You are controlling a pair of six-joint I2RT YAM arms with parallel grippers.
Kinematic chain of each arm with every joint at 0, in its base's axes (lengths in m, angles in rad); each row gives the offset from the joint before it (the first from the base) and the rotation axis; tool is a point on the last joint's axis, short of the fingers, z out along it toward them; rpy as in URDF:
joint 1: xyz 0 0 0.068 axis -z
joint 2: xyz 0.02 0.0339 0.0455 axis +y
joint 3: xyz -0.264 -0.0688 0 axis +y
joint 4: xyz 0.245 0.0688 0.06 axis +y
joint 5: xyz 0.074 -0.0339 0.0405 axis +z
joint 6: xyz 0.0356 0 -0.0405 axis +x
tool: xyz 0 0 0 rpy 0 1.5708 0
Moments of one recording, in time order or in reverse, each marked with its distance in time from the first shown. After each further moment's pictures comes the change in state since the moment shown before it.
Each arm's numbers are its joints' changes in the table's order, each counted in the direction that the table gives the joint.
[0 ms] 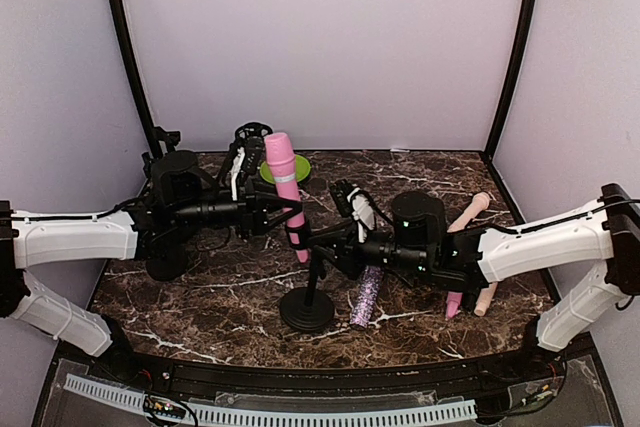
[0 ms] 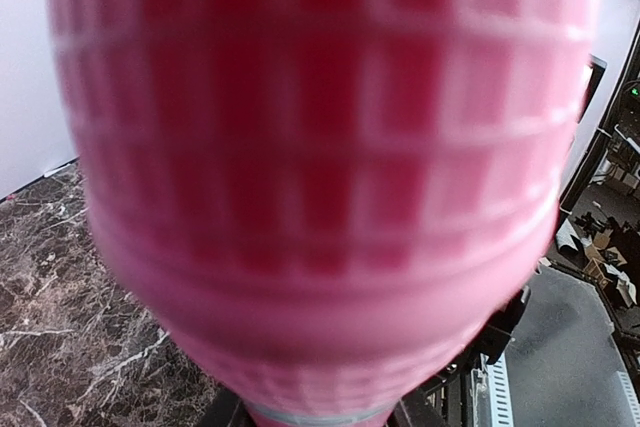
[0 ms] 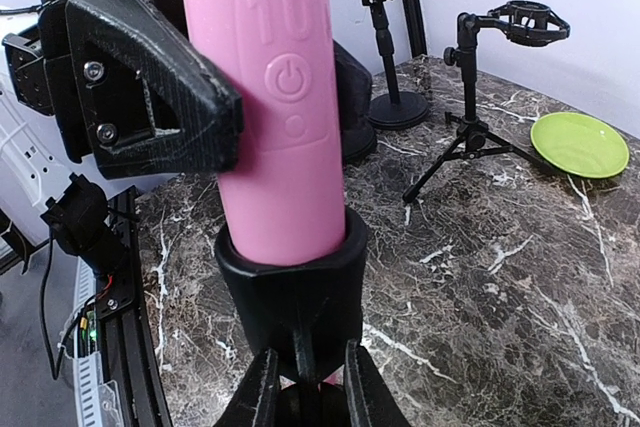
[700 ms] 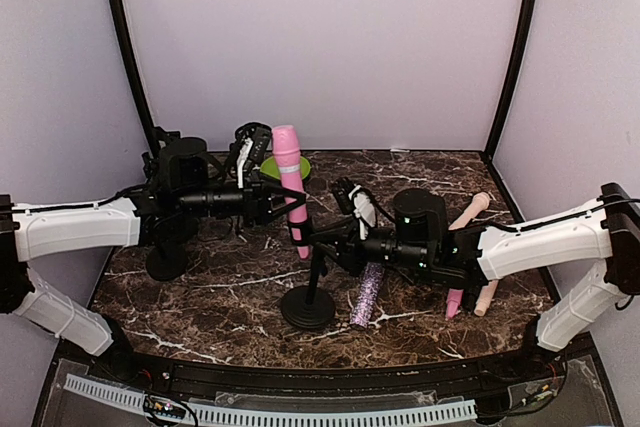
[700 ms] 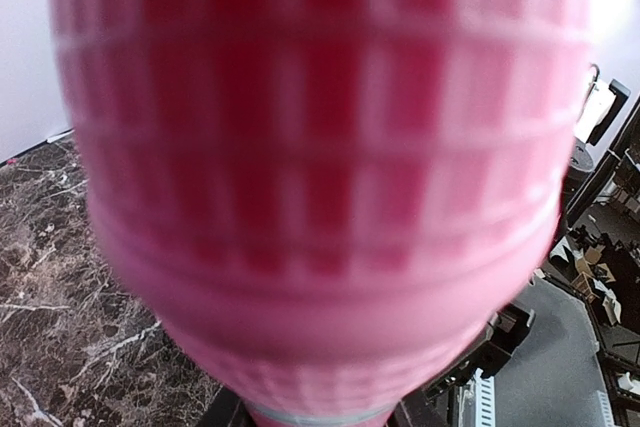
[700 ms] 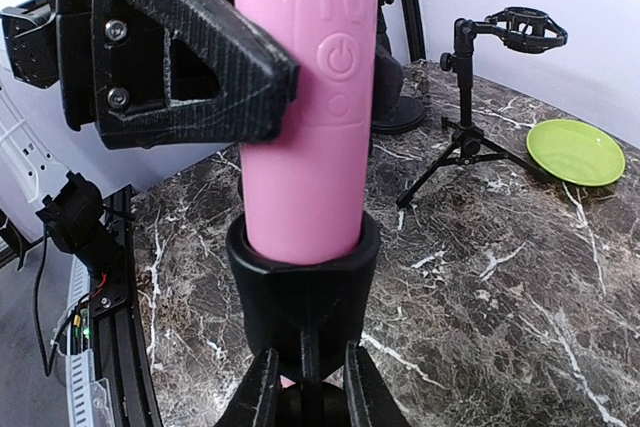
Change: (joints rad) left arm -0.019 0.037 -0.104 0.142 0.016 -0.041; right arm 0.020 0.004 0.000 -0.018 0.029 -0.029
